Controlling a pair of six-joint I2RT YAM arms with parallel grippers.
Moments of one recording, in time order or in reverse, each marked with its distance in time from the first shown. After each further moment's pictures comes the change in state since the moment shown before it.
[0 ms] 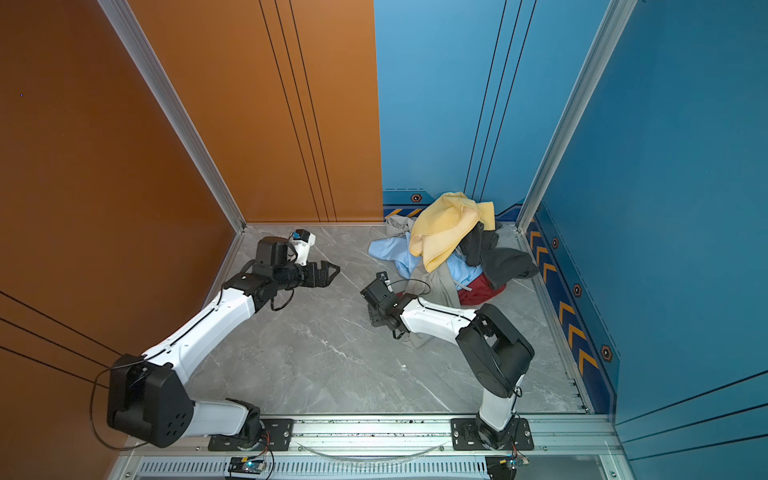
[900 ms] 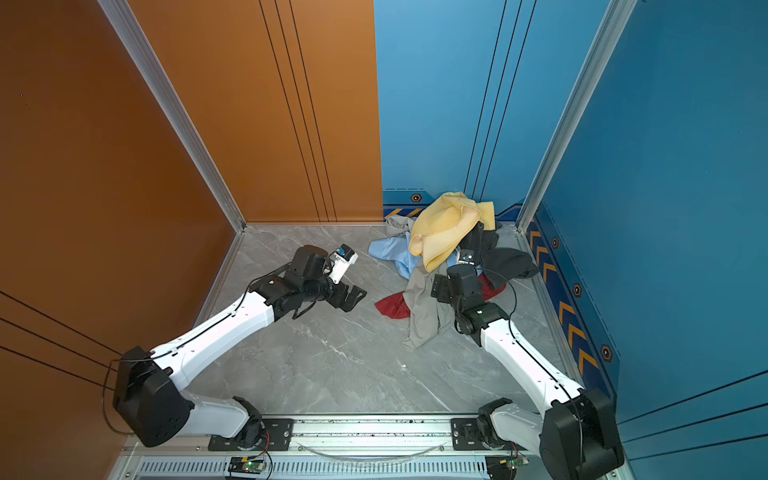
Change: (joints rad) left arm -0.320 0.033 0.078 -0.162 -0.191 0.309; right arm -0.437 -0.614 -0.334 0.144 -0.020 -0.094
